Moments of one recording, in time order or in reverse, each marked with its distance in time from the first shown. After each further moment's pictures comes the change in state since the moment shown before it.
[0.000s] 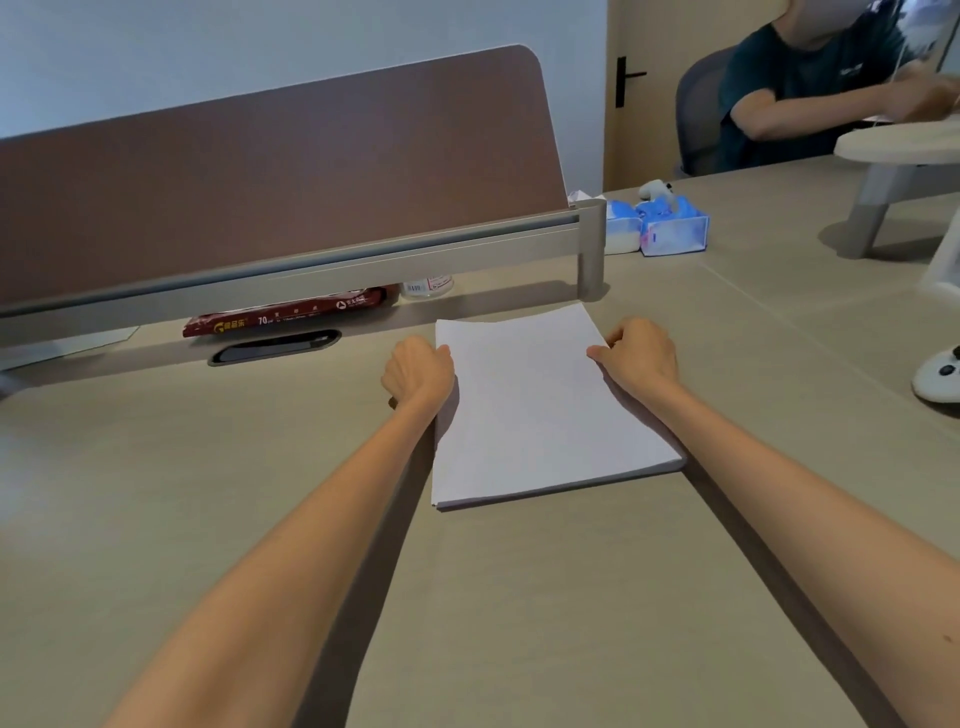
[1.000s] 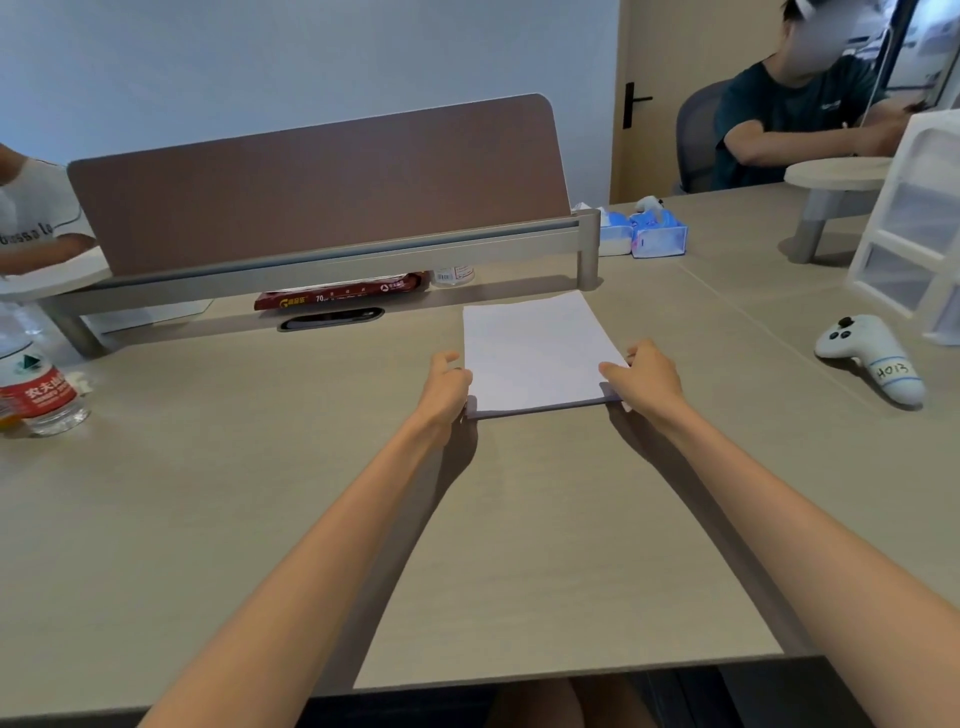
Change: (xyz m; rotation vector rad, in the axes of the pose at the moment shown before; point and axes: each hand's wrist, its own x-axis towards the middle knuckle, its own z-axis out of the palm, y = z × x) left_hand -0.146 -0.036 -0.092 -0.822 -0.471 -0.174; right_hand -0.144 -0.003 -0.061 0.194 -0.085 0.066
